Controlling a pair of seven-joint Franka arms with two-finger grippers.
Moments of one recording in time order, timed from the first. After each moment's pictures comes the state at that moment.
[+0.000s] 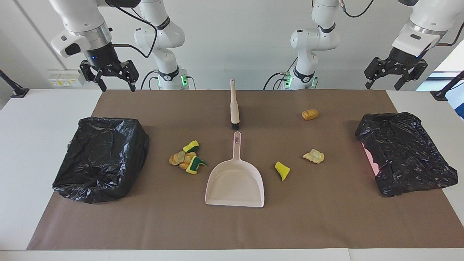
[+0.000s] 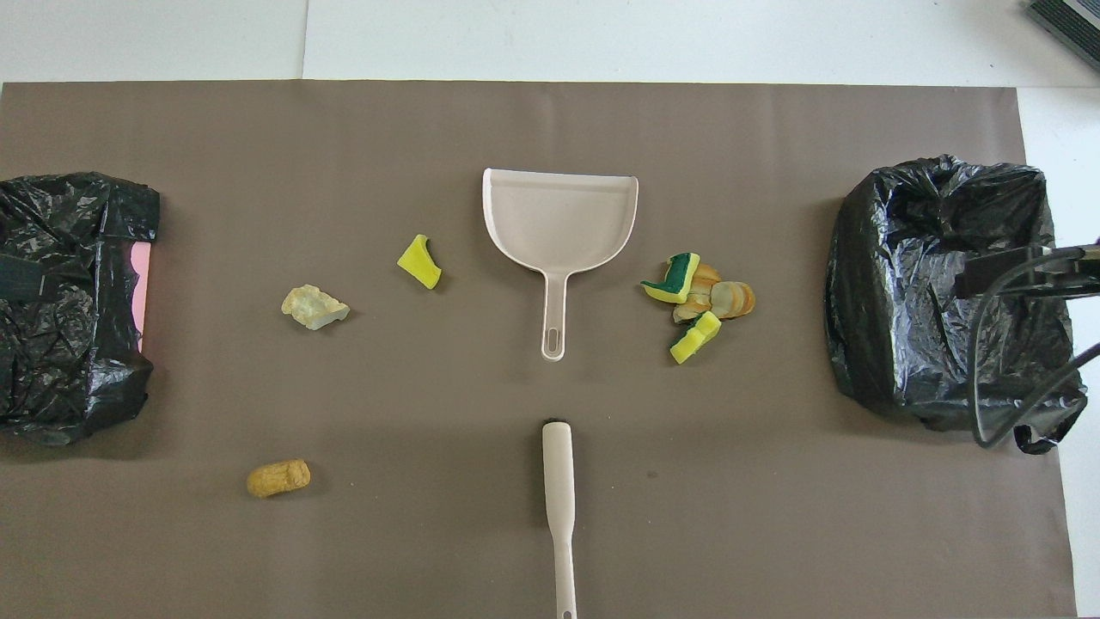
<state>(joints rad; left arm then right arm) -0.04 -0.03 0.03 -1.48 0.00 1.48 0.12 0.07 -0.05 -0.07 -1.56 0.00 1.55 0.03</state>
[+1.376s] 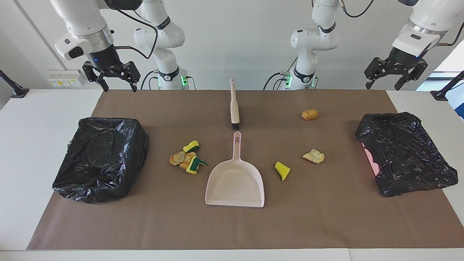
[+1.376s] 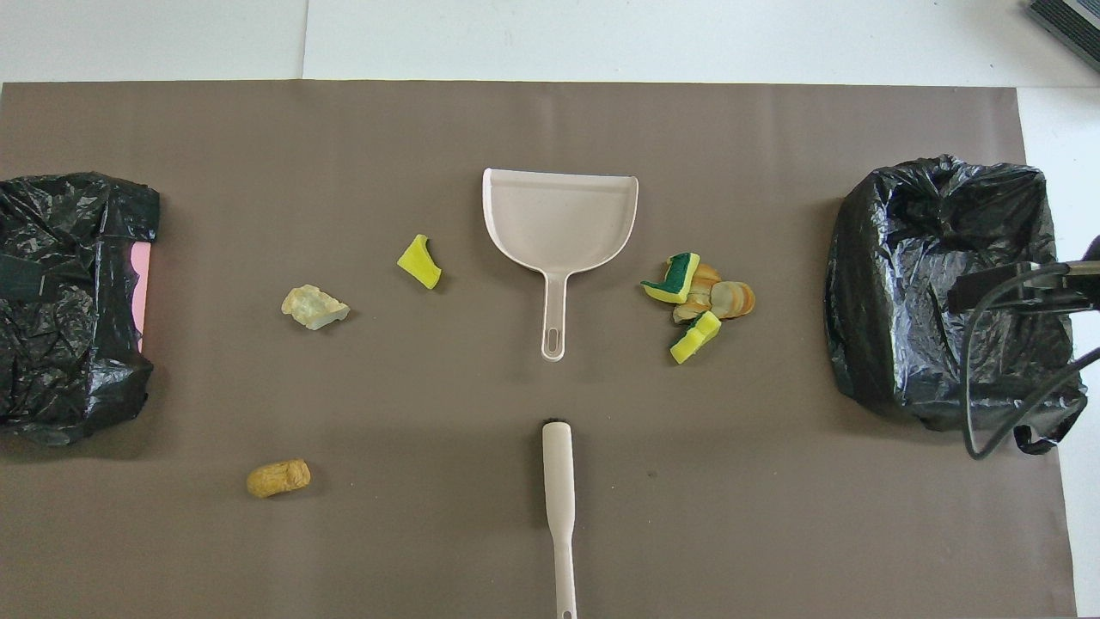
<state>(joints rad) -0.04 -0.03 0.03 -1.48 0.00 1.48 0.12 0.08 -0.07 -0.07 -1.61 0.00 1.56 0.04</state>
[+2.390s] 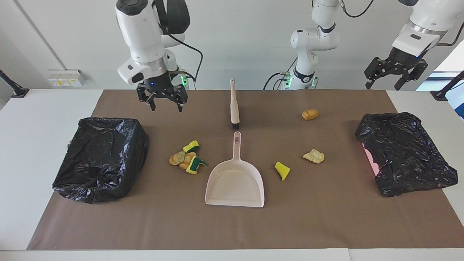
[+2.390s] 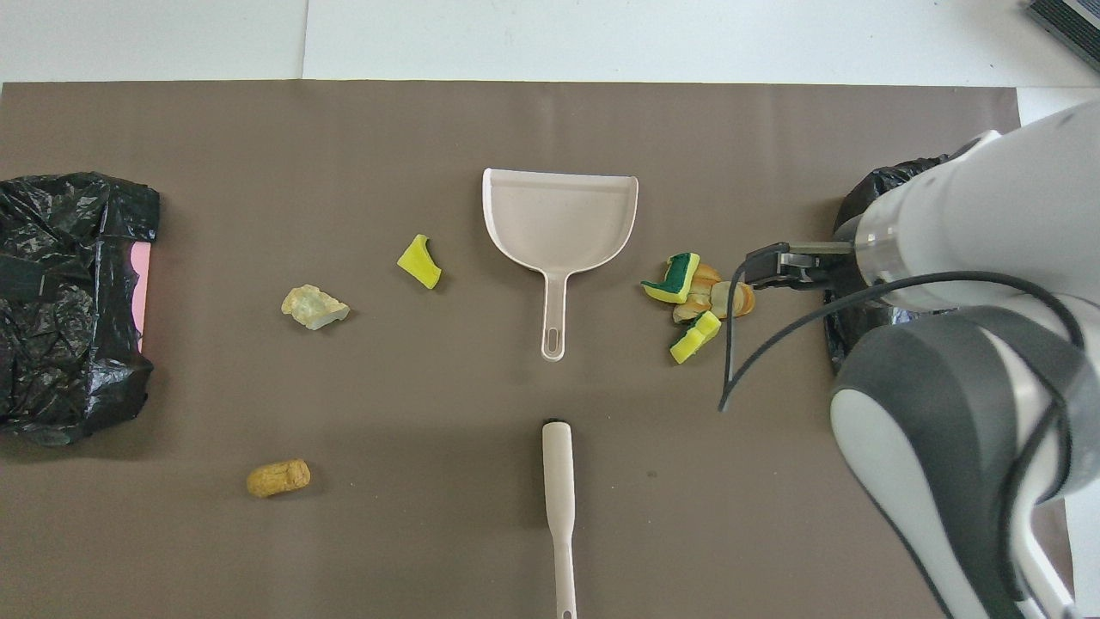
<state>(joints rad) -0.04 -0.03 0.03 -1.48 0.00 1.48 0.12 0.33 0.05 -0.05 -1.67 0.00 1.79 0.39</state>
